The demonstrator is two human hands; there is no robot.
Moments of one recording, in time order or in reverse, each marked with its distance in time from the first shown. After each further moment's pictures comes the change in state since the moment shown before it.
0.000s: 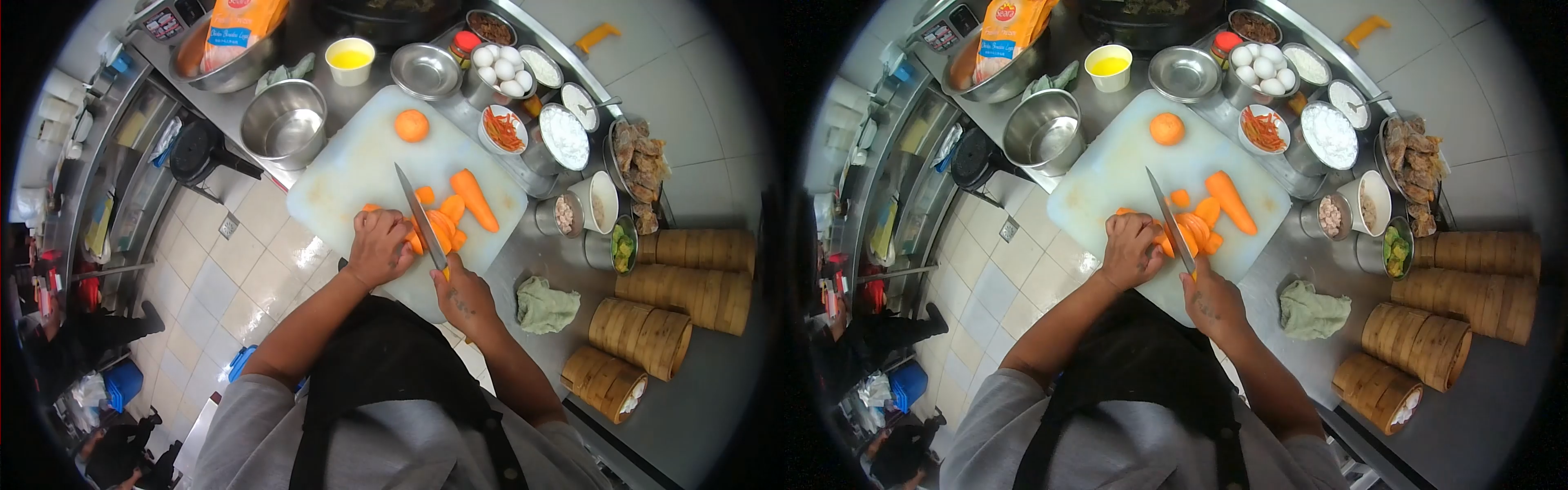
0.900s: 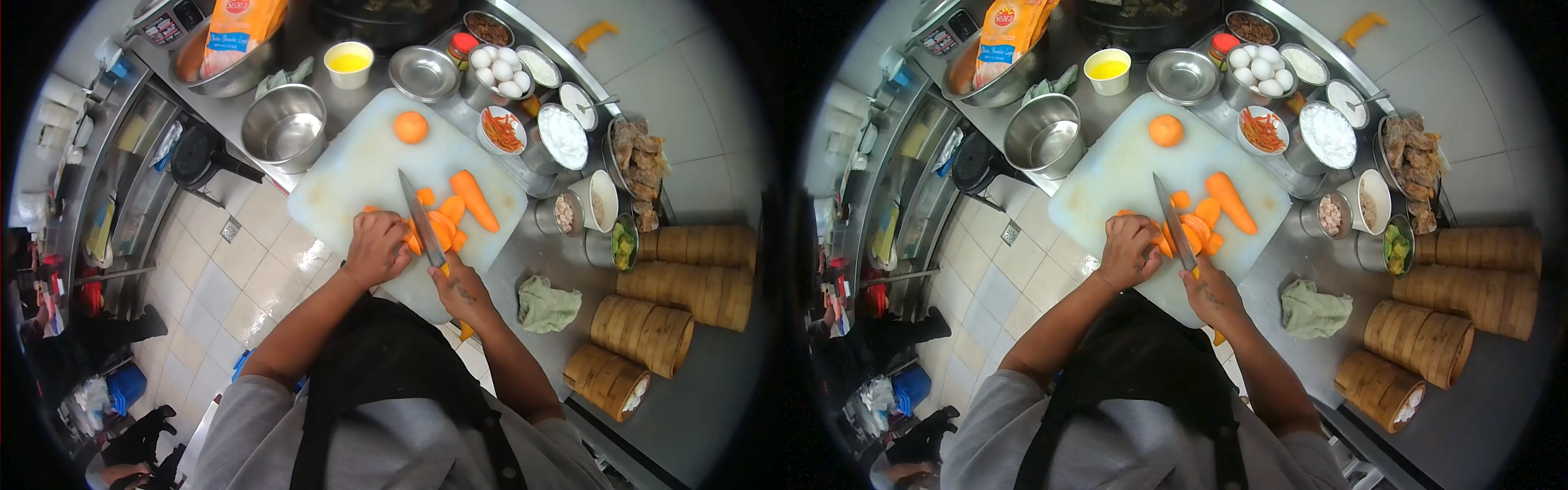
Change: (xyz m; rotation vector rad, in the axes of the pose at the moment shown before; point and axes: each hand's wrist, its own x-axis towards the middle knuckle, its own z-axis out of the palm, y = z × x) left_hand 0.001 -0.007 -0.006 -0.025 -0.019 0.038; right_hand 0.018 0.012 0.008 0.167 -0.102 0.080
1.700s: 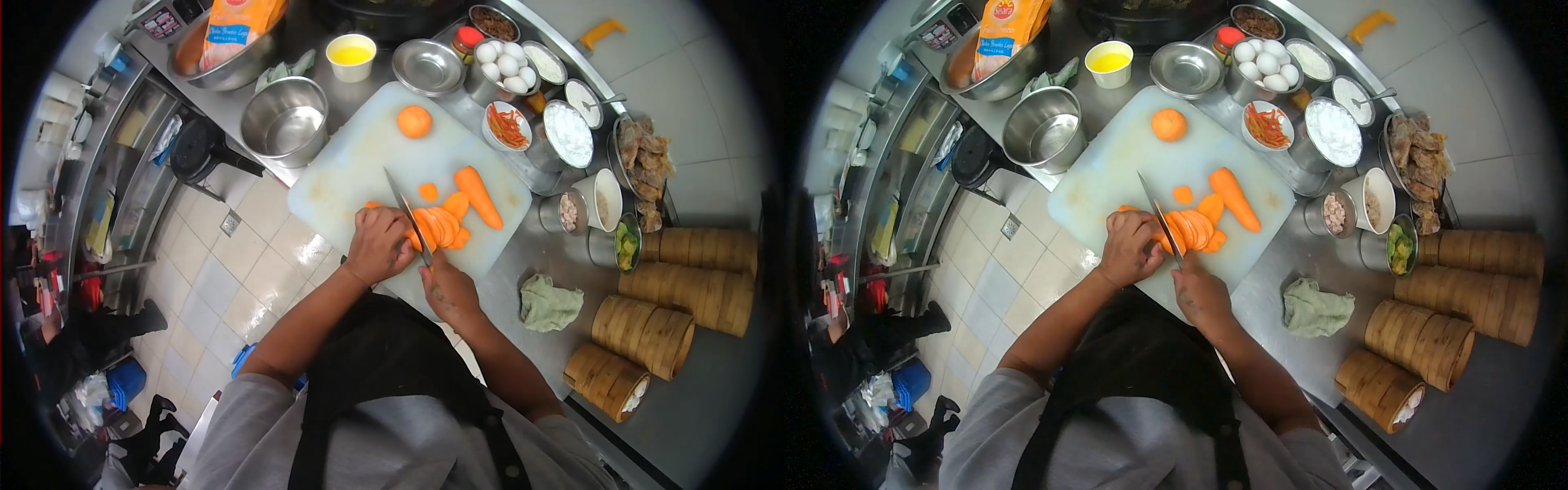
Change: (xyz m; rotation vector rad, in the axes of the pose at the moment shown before) left_hand 0.001 0.001 0.000 -0.004 0.025 0.003; right_hand 0.007 0.004 0.038 -0.205 0.149 -0.131
